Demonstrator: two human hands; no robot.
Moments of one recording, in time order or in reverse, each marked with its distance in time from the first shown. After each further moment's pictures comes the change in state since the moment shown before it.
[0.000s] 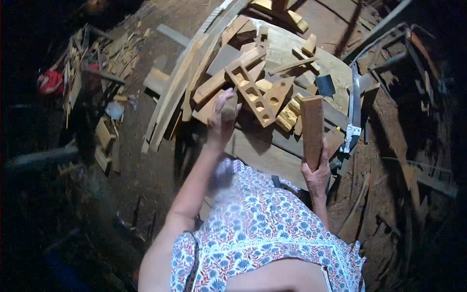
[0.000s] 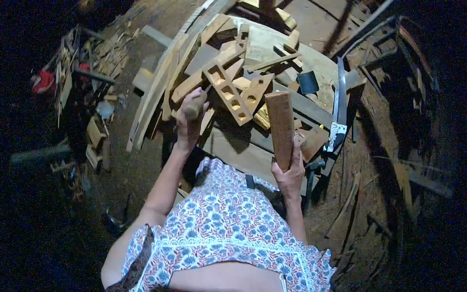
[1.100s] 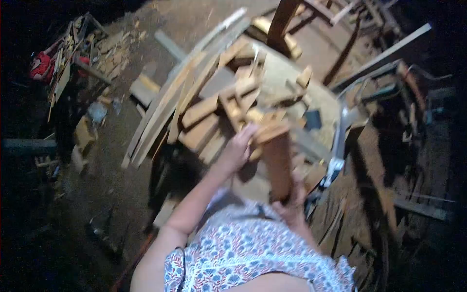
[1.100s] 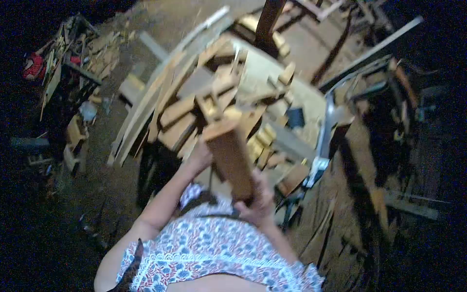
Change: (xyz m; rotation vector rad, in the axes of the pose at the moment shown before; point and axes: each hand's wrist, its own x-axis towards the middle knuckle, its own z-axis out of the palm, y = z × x) left_hand 0.014 -0.017 0.045 0.109 -0.344 0.037; right_hand 0.034 -0.042 0.025 0.422 -0.220 -0.418
